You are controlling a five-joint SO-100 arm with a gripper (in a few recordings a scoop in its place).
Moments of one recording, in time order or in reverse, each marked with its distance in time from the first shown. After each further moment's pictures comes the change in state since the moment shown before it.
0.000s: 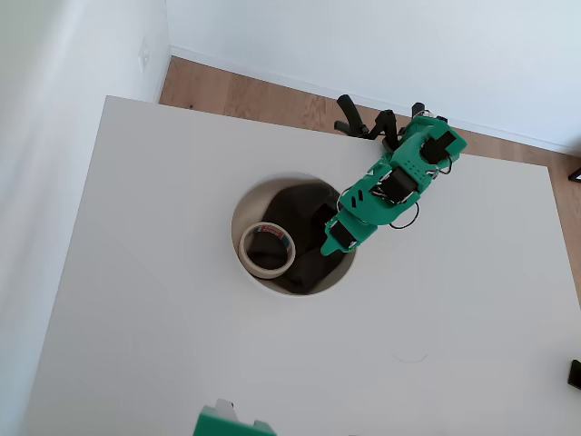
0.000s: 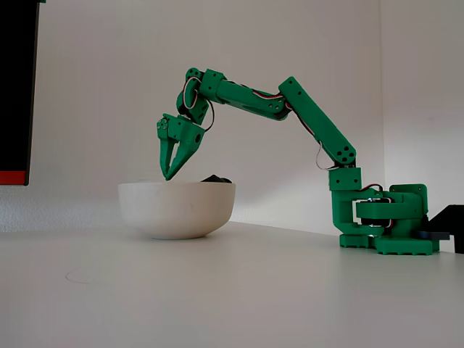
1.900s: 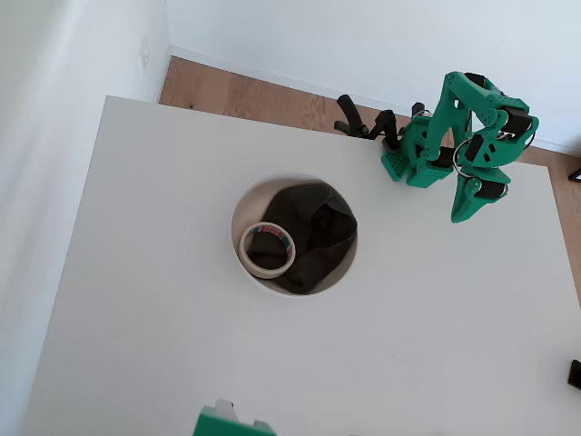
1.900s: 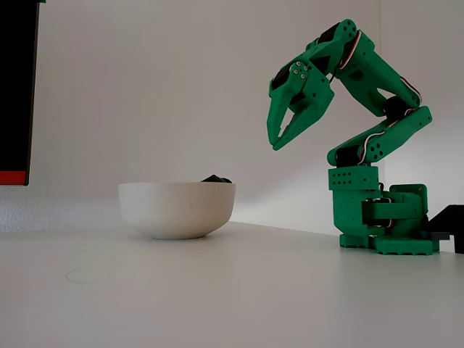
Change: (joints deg) arm -40.5 96.8 94.7 -8.8 -0.4
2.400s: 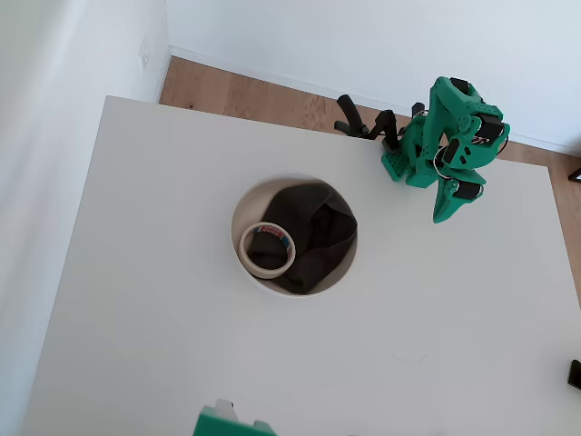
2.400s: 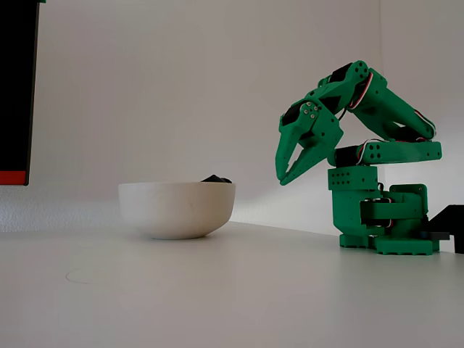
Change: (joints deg) arm 2.1 23.3 24.2 -4.0 -1.3
